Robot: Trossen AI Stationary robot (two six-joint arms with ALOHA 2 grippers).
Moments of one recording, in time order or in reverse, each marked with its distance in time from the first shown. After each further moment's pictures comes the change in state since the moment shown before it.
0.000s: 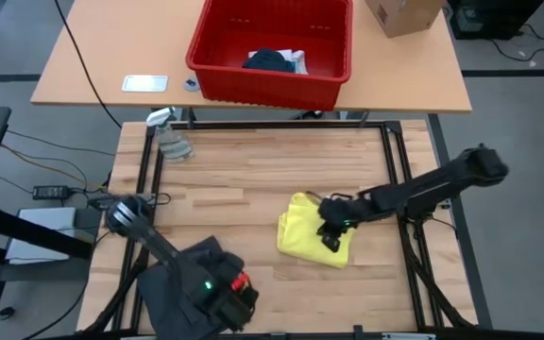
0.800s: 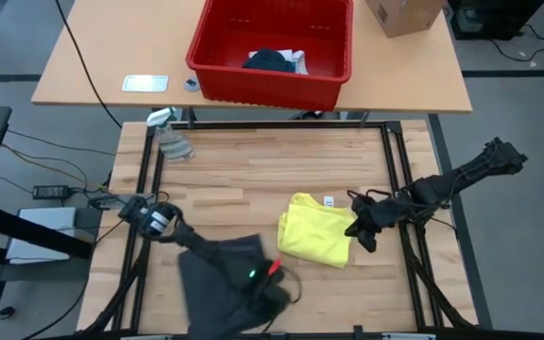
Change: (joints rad) left arm 0.177 0.299 0.008 0.405 0.231 0.652; right arm 0.199 -0.443 -0.023 -0.307 0.092 0.164
